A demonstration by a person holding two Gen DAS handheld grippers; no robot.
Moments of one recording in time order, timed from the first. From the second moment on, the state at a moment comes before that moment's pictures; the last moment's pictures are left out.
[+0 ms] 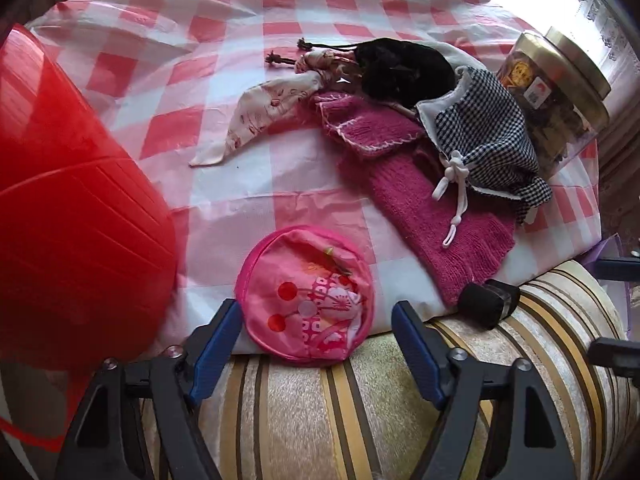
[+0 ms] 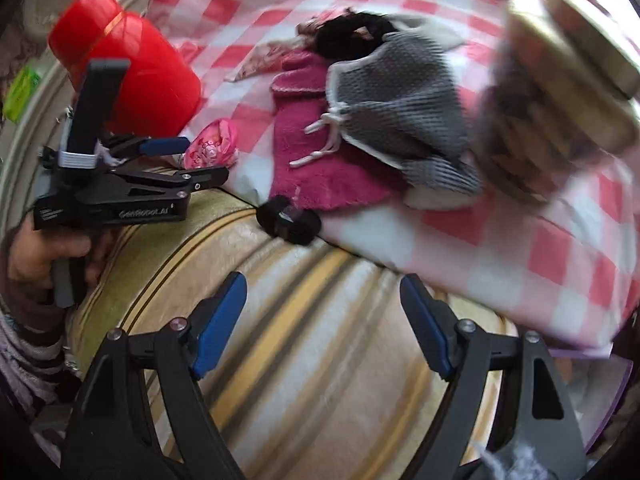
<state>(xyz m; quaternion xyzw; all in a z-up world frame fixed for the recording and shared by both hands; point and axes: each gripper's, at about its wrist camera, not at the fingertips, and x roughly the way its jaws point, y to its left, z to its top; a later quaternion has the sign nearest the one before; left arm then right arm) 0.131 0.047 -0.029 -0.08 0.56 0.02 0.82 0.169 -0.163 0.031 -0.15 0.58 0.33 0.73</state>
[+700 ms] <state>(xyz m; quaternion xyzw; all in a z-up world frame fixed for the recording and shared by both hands) 0.120 0.035 -0.018 -0.07 0.53 -0.01 0.85 0.177 -0.105 -0.027 -0.16 0.57 0.34 0.73</state>
